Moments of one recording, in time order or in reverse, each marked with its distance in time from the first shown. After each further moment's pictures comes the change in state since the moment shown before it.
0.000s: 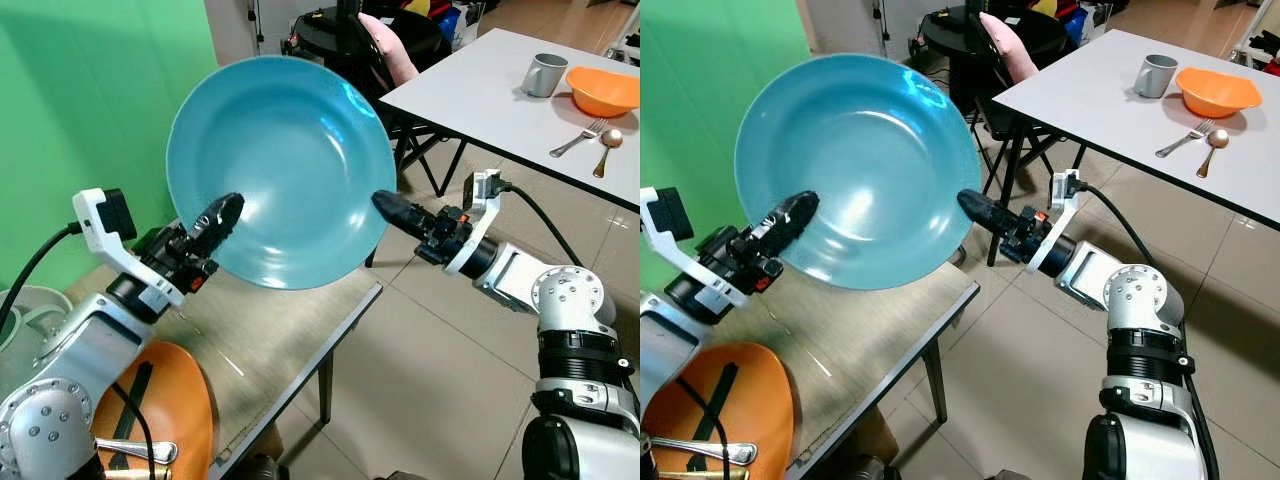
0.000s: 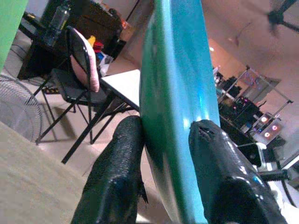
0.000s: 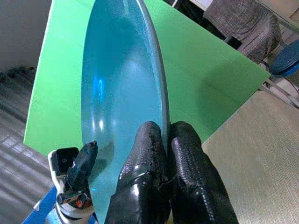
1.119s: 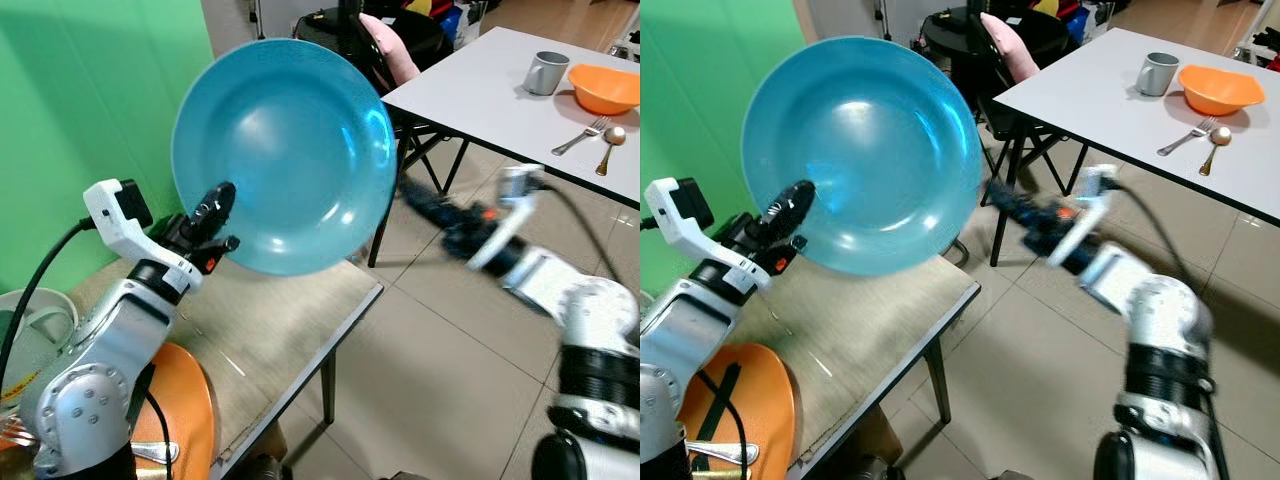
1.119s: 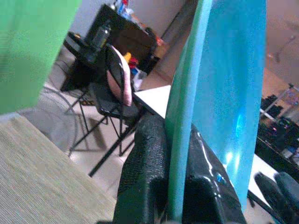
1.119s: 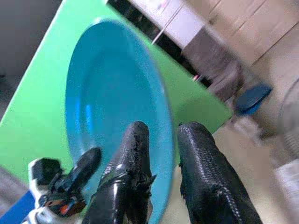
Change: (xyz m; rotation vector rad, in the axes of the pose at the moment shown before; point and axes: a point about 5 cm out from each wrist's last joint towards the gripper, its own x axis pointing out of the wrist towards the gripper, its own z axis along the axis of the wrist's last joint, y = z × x) left arm 0.019 0.002 -0.006 0.031 -0.082 0.172; right arm -0.032 0.008 0.017 -0.168 -0.151 -0.114
